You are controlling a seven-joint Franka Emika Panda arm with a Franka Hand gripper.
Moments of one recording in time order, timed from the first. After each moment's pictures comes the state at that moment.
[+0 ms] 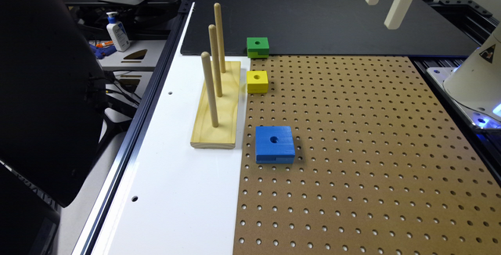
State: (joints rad) arm 0.00 -0.63 0.08 -2.79 0.05 2.16 0.81
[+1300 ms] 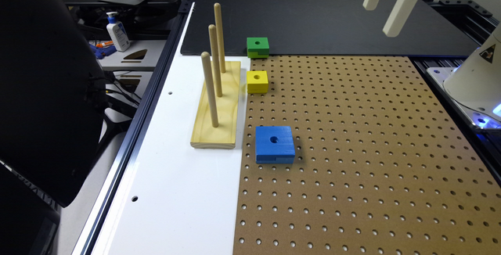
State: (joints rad) arm 0.02 -0.57 0.16 -2.75 0.10 2.24 0.86
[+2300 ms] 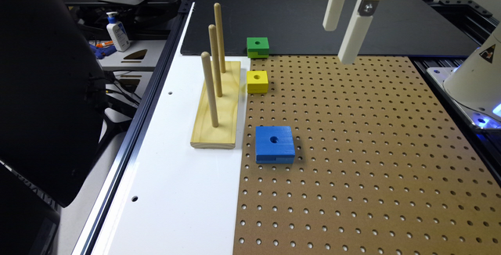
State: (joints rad) arm 0.02 -0.24 0.26 -2.47 0.10 2.27 0.98
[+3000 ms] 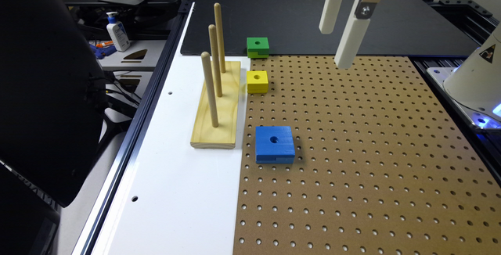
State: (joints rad) arm 0.02 -0.21 0.29 -2.43 0.10 2.27 1.01
